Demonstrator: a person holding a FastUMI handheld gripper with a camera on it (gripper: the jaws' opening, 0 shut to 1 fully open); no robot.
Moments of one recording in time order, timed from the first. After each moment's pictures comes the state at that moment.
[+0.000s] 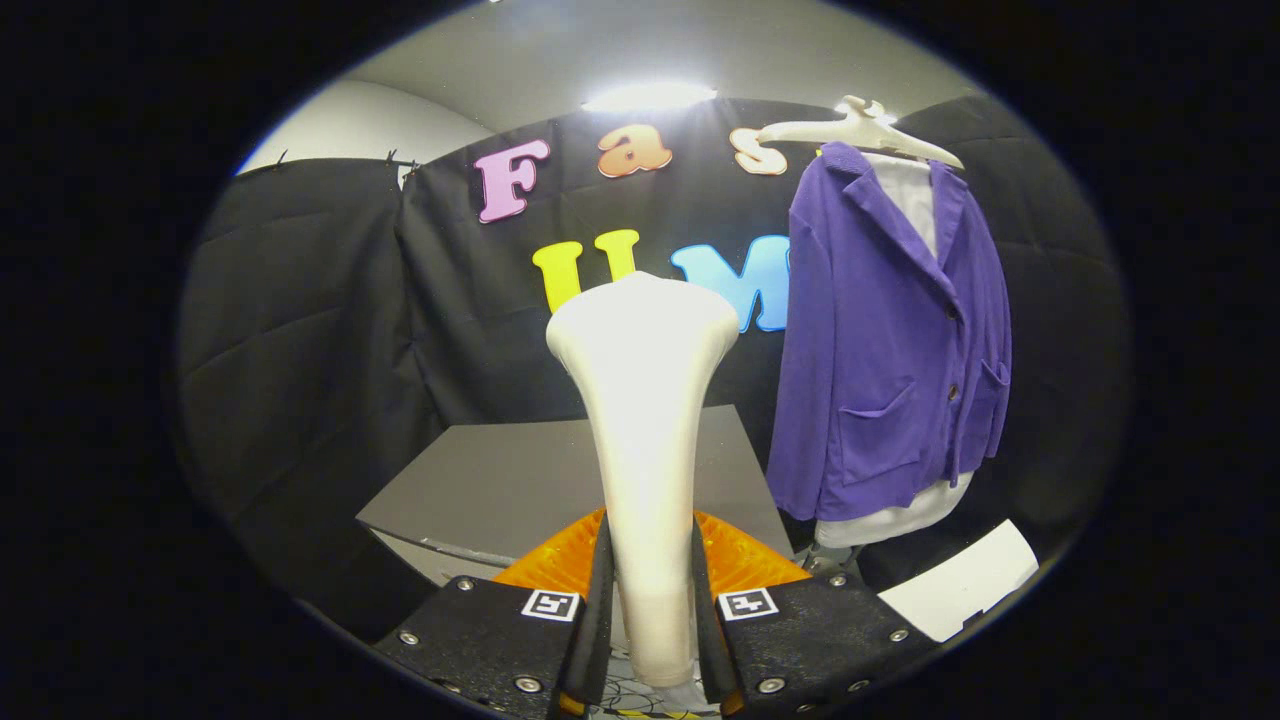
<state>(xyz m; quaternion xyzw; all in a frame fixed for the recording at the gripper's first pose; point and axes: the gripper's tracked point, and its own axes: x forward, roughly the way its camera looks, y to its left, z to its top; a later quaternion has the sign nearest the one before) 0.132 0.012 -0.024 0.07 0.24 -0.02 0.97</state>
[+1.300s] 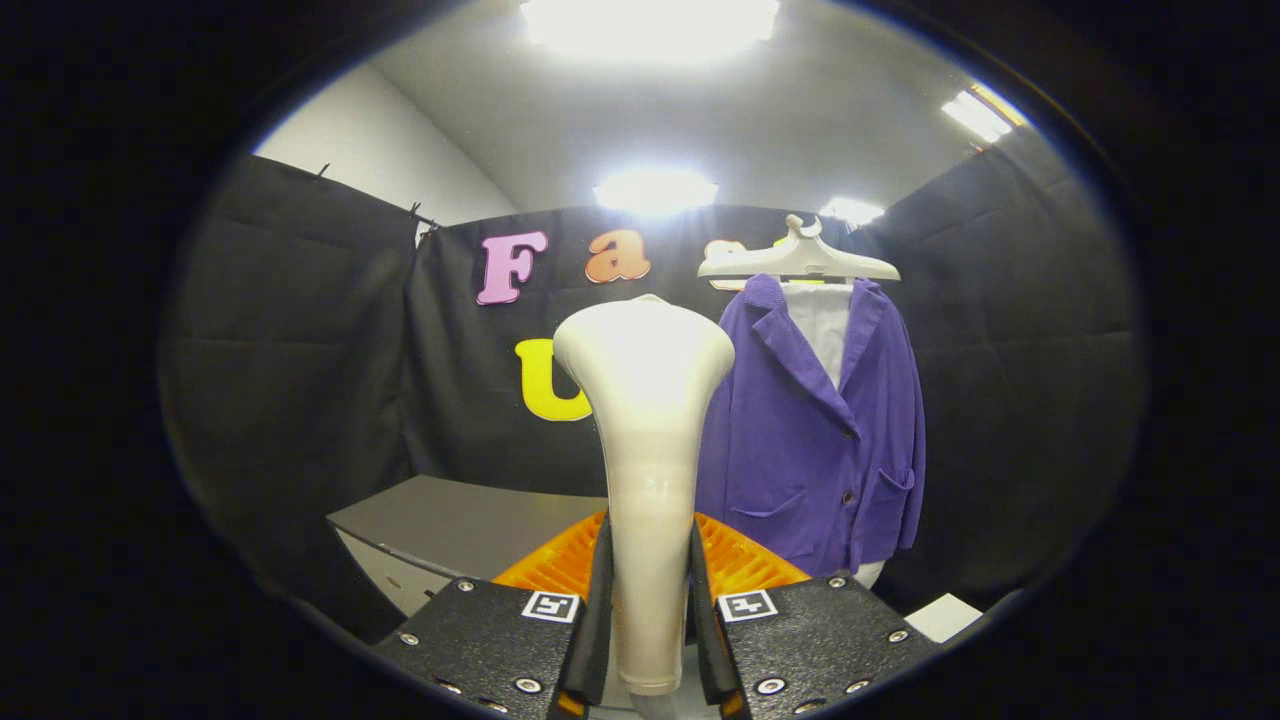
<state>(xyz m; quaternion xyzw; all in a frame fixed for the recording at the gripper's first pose) 0.107 -0.089 0.062 0.01 0.09 -0.05 0.99</state>
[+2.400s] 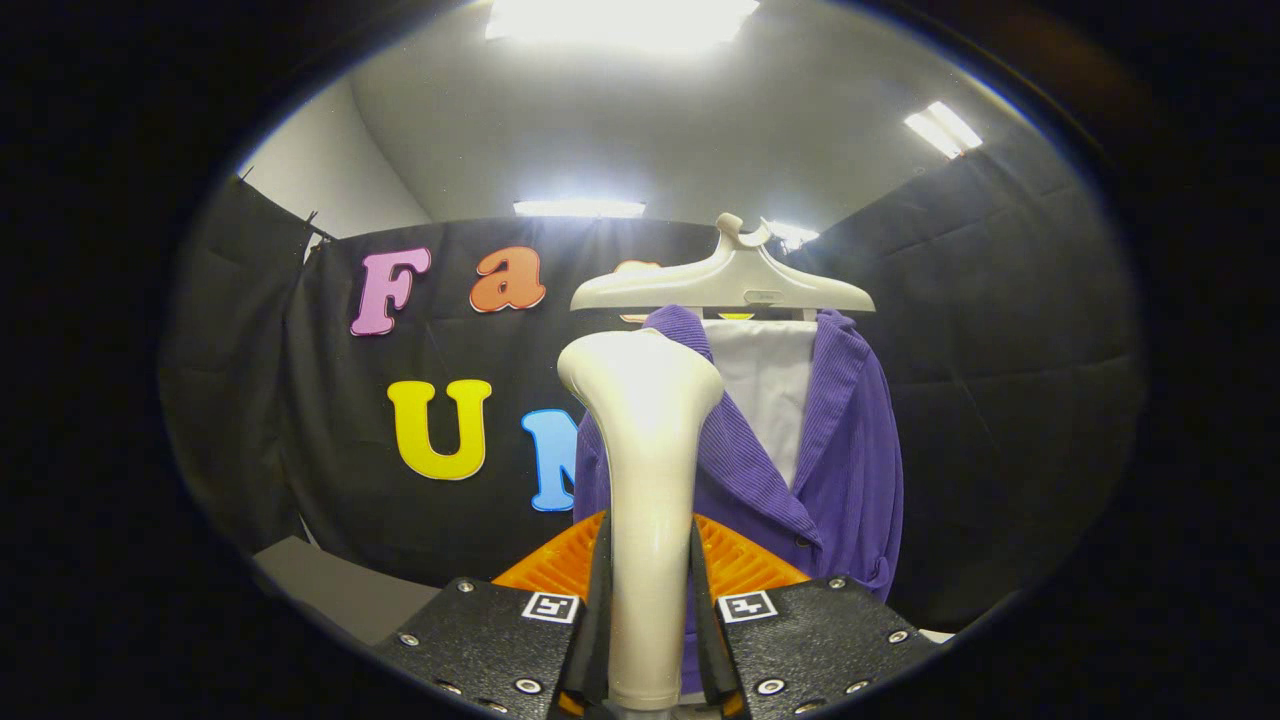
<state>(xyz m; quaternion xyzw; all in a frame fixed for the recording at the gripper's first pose) 0.289 -0.219 0.085 -0.01 0.06 -0.17 0.98</state>
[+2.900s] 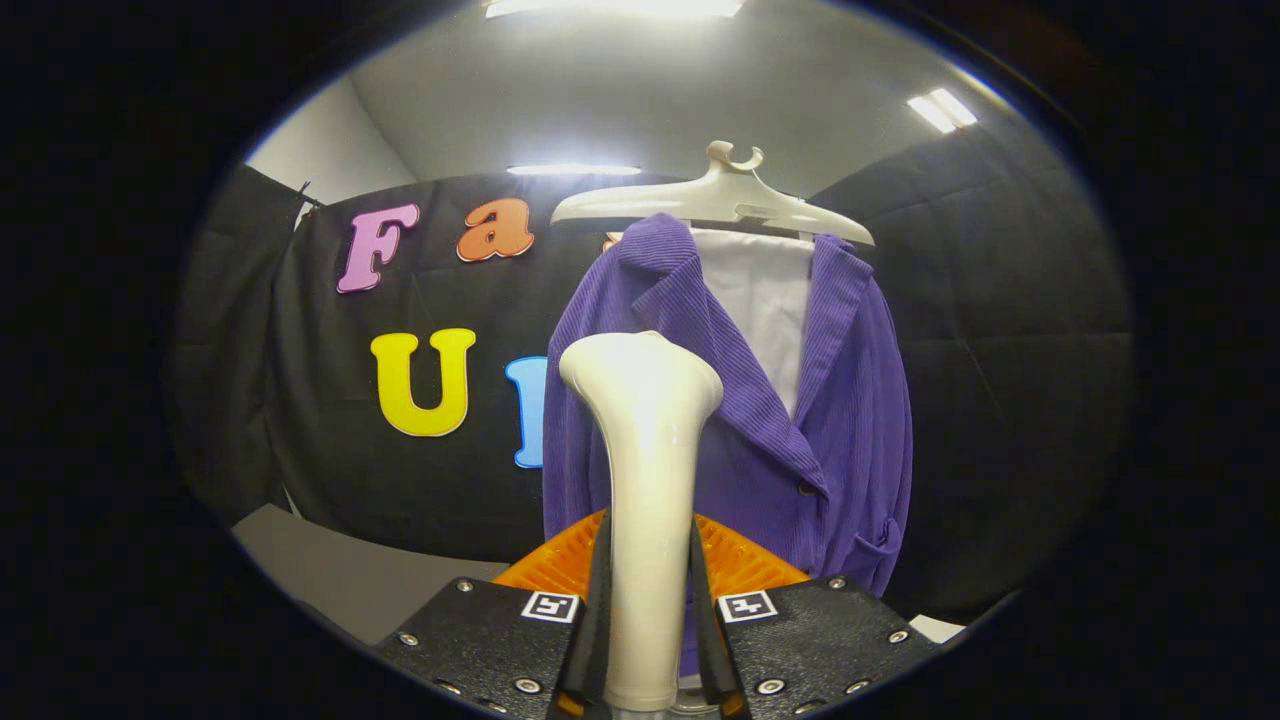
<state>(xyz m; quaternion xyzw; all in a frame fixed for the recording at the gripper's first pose) 0.278 -0.232 0.011 0.00 0.11 -0.18 0.98</state>
